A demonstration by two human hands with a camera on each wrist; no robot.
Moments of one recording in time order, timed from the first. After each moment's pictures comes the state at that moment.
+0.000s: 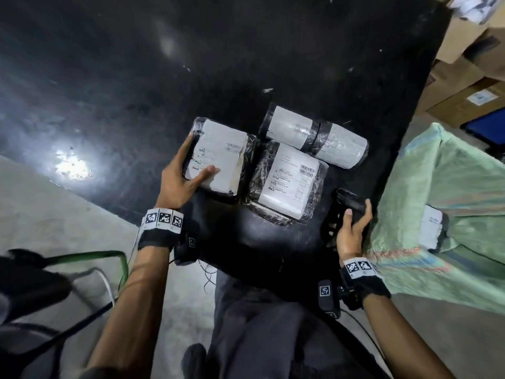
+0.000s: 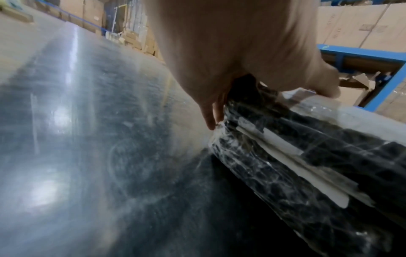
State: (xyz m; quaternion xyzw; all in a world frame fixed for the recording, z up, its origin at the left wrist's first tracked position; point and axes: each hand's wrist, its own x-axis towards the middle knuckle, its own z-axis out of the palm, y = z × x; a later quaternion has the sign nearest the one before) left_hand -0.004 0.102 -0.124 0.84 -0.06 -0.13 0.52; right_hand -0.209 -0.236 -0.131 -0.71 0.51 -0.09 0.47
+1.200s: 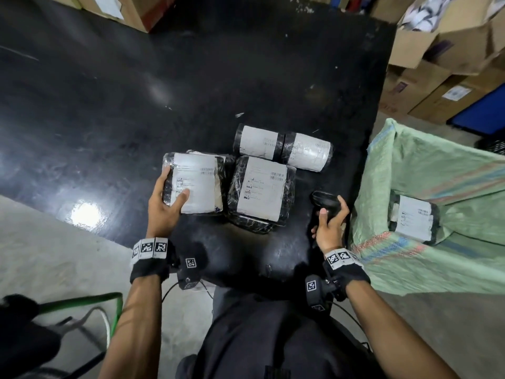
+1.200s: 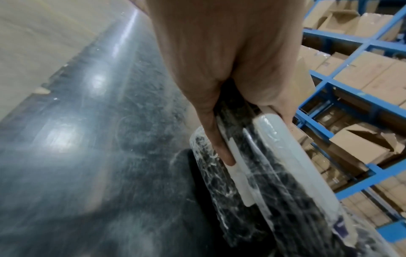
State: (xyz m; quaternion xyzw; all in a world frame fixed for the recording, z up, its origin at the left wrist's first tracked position) left_hand -0.043 0.083 -0.101 0.81 -0.02 -0.07 0.58; right_hand -0.219 -0.253 -0.149 -0.72 0.45 -0.12 0.51
